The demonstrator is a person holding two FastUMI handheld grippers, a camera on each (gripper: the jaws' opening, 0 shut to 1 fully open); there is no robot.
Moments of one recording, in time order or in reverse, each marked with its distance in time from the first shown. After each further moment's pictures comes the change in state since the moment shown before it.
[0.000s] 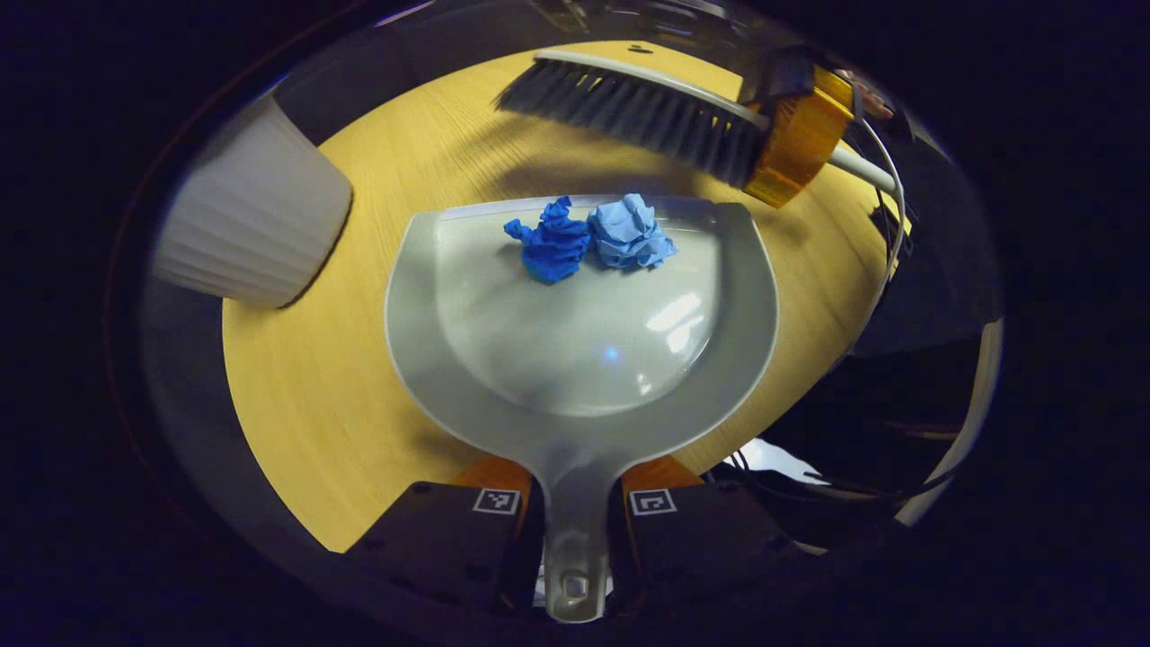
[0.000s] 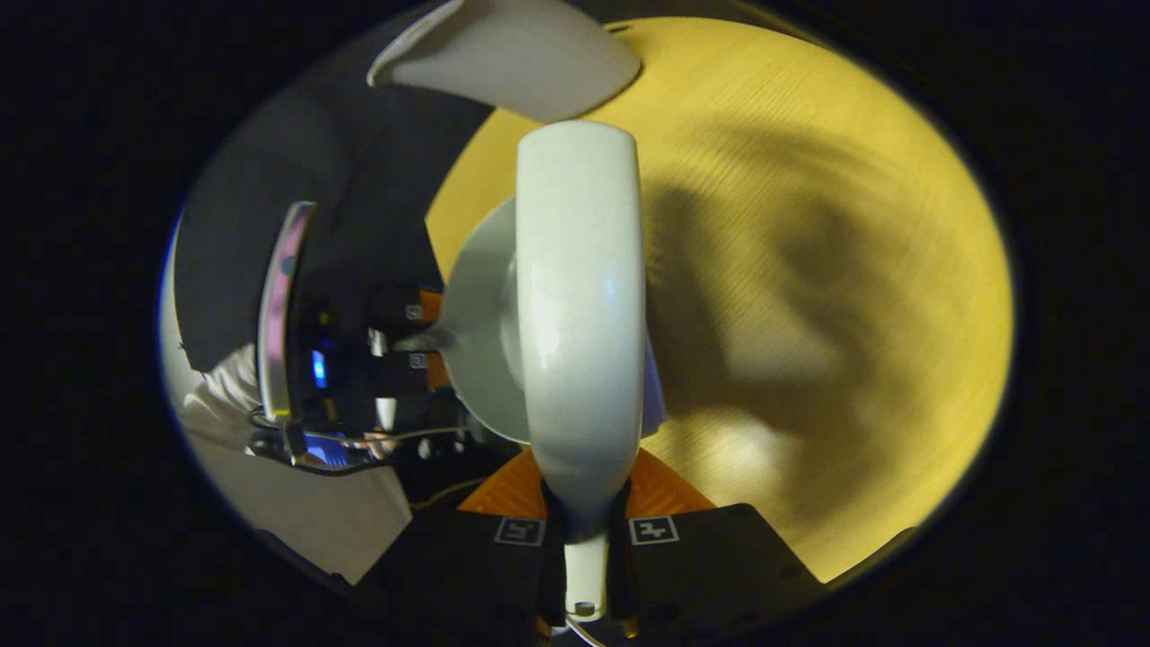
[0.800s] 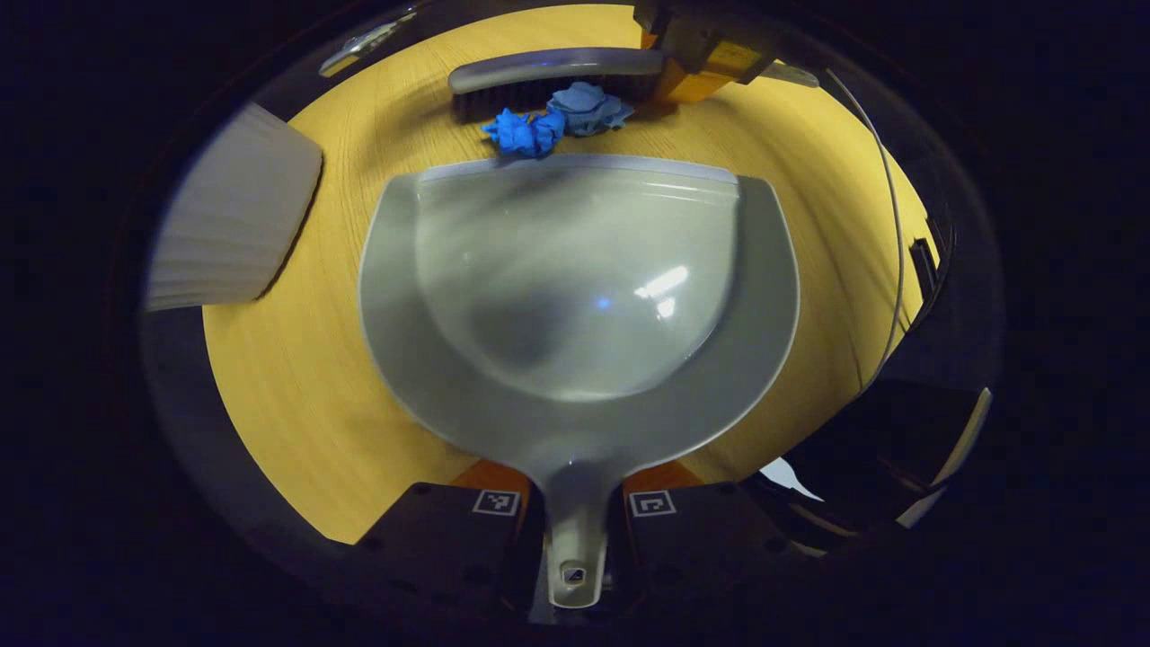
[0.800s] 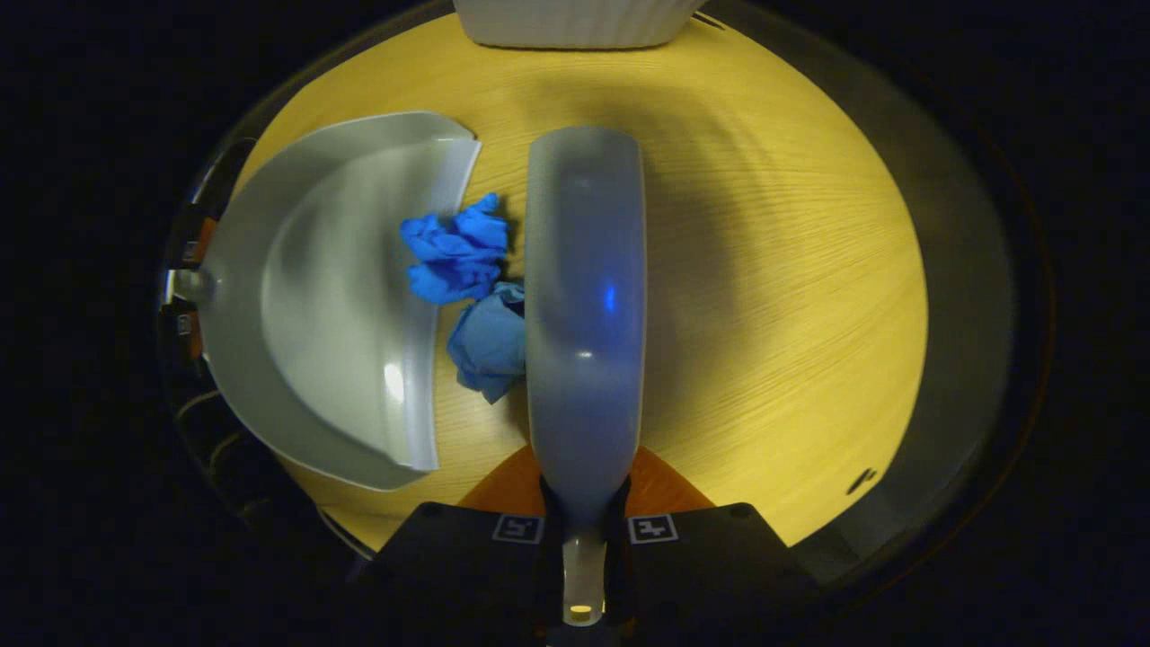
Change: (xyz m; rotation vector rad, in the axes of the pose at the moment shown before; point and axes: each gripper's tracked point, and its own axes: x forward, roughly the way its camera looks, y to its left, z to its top) left arm 0.013 0.005 -0.013 -0.039 0.296 -0.051; right arm 0.048 -0.090 0.048 -0.461 0.408 -0.719
